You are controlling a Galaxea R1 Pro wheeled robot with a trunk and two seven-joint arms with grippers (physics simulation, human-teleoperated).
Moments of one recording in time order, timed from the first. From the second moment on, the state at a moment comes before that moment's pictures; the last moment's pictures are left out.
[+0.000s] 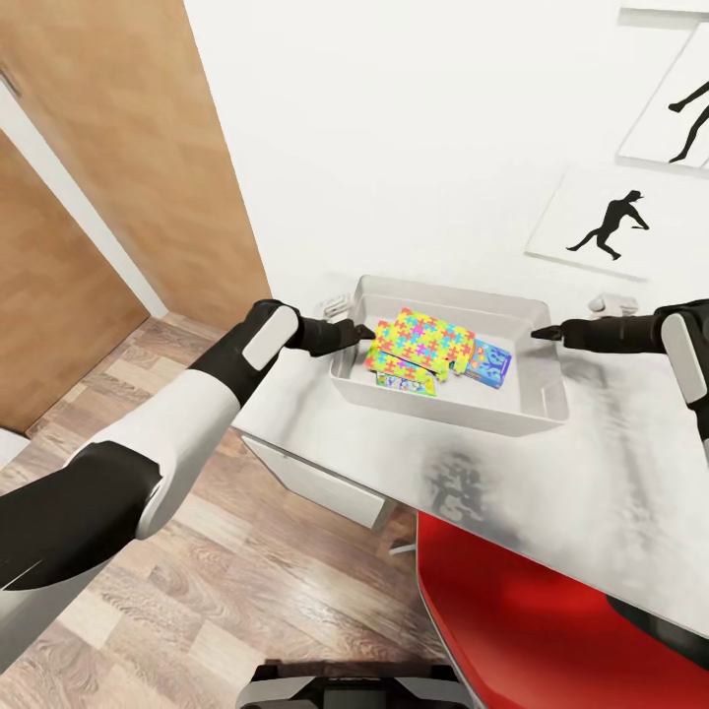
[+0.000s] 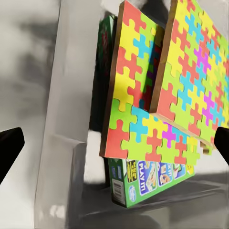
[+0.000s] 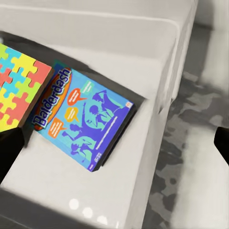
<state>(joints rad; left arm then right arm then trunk) -1.43 -0.13 -0.42 -0.54 0.91 0.77 0.07 -1.20 -0.50 0.04 -1.03 -0.26 1.04 0.49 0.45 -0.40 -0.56</state>
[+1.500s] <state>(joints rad) -1.23 -0.10 -0.35 -1.34 1.10 0.87 0.35 -0.94 -0.60 -0.21 -1.55 -0.53 1.04 0.49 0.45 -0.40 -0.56</state>
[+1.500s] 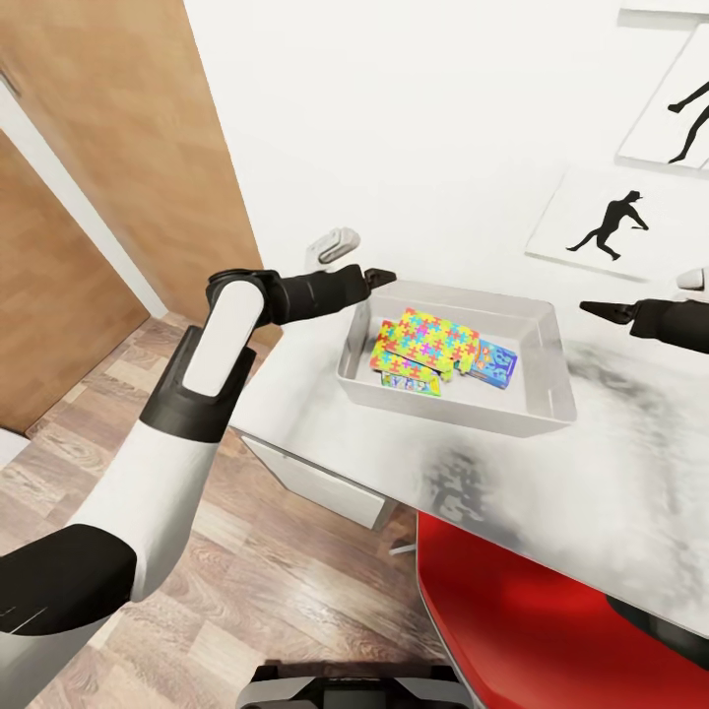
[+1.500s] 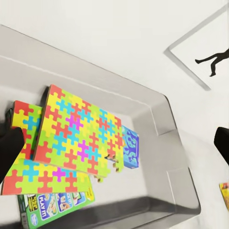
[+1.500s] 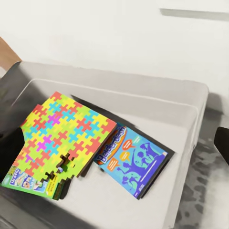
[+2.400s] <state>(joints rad) -1.23 -0.10 -0.34 -1.34 1.10 0.87 0.36 -0.93 -0.60 -0.22 -1.55 -0.55 1.04 0.49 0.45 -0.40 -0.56</state>
